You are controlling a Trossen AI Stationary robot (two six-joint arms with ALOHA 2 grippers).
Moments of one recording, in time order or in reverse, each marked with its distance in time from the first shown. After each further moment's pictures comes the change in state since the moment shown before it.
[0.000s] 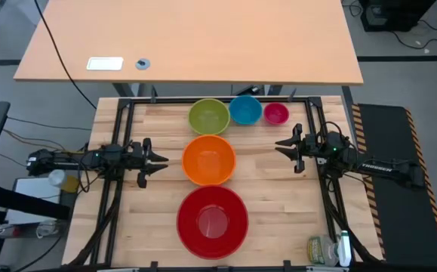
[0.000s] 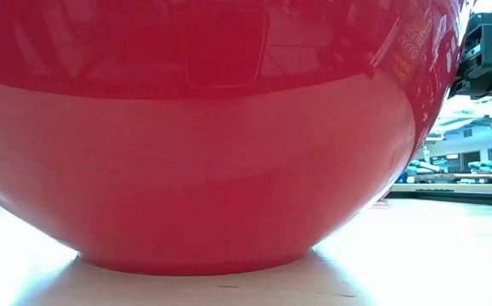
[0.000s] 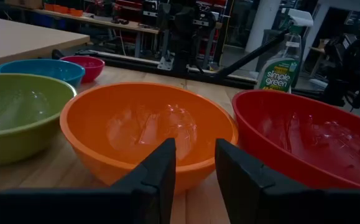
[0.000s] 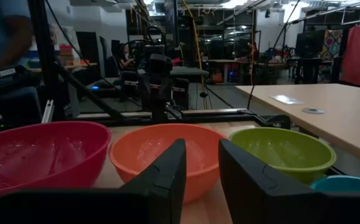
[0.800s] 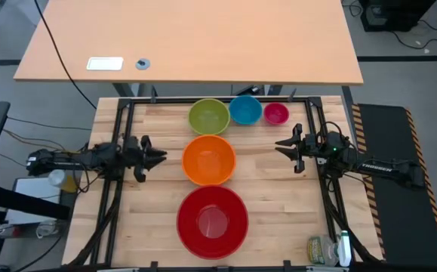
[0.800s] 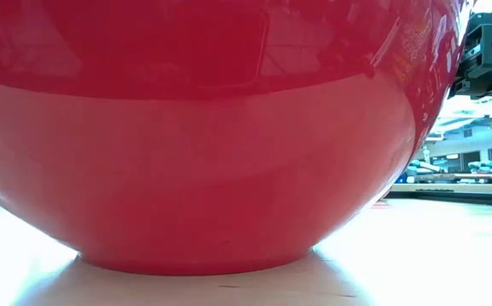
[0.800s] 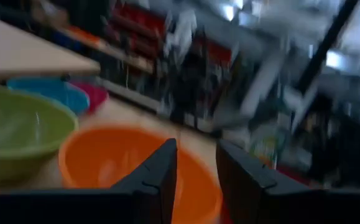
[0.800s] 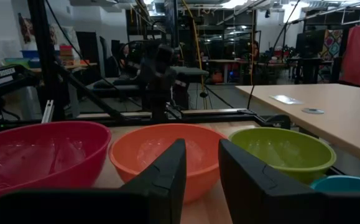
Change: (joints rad) left arm 0.000 0.007 0.000 0.229 -0.098 -0.236; right arm 0.000 0.000 0.000 0.000 0.000 0.000
